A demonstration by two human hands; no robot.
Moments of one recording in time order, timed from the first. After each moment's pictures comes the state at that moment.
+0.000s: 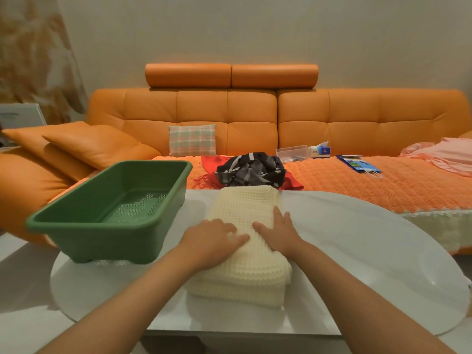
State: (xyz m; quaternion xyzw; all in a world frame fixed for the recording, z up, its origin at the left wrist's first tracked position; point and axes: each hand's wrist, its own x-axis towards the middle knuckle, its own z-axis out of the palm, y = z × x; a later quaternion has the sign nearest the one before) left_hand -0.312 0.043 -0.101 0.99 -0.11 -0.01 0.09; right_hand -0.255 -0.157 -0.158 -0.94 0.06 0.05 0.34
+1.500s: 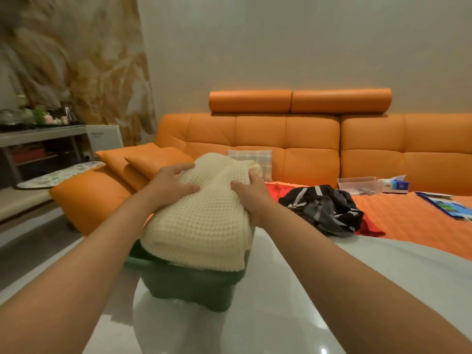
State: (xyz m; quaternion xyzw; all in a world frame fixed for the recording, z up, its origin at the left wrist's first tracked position) left_hand -0.220 0.296 0.040 0.91 0.03 0.13 0.40; right_hand -0.183 0.091 0.007 -0.70 -0.10 0.03 0.71
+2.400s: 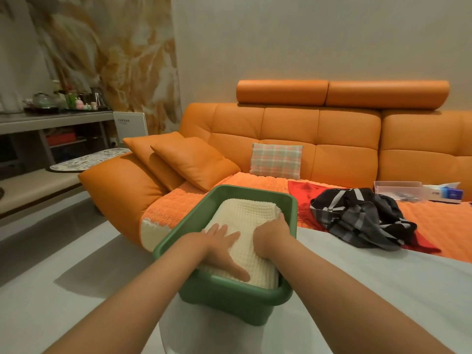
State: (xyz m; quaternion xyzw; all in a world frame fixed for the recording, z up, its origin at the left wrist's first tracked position) left_hand -0.200 0.299 -0.074 0.97 -0.02 -0.24 0.01; right_hand -0.150 0.148 -0.067 -0.94 -0.20 0.09 -0.24
